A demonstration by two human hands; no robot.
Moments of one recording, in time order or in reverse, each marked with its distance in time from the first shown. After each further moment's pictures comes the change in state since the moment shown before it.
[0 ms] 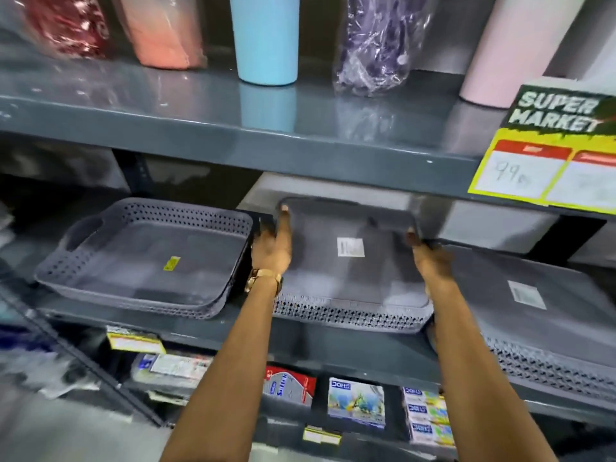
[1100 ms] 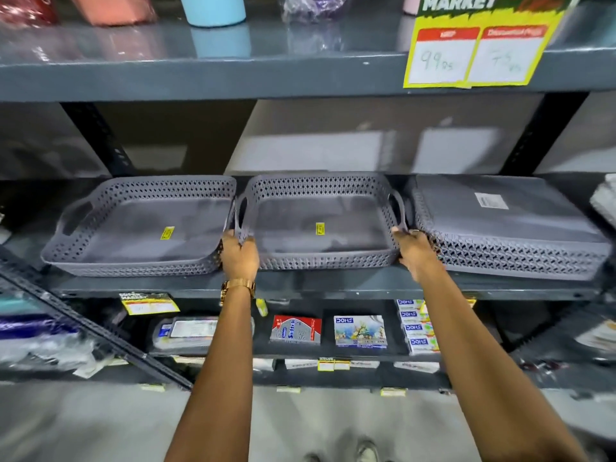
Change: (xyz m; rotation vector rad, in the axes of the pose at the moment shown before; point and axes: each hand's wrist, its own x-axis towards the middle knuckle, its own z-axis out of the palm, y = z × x) left_hand -0.060 -0.077 -0.039 -0.053 0.105 -0.137; right_hand -0.064 0.091 -0.005 0.215 -0.130 0.257
